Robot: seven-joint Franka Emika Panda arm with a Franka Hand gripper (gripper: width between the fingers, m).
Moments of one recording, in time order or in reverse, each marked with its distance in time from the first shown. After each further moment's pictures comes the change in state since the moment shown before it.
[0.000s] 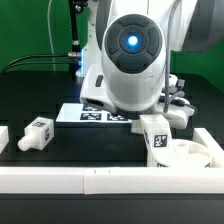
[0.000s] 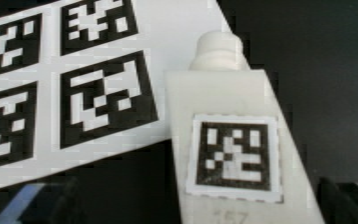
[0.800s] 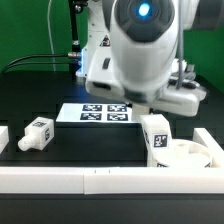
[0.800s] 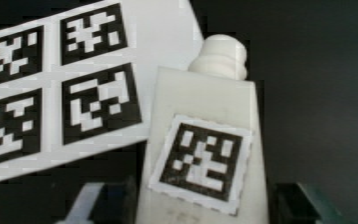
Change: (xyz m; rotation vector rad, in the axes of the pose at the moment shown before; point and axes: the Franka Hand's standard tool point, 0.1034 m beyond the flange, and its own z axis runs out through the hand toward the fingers) arm -0.023 -0.017 -0.042 0.021 0.074 -0.006
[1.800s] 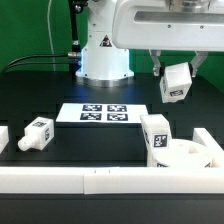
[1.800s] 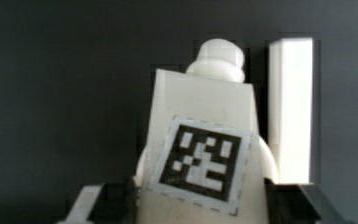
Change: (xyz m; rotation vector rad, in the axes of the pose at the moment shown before) arm -0.005 -0.044 -0.122 -0.029 0.645 -0.302
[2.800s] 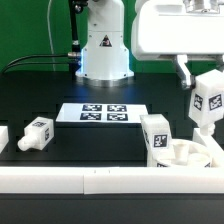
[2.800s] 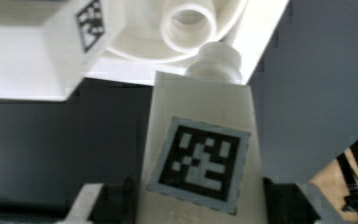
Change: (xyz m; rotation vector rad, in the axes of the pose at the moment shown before) arm 0.043 -0.038 0.004 -0.016 0.759 -0.244
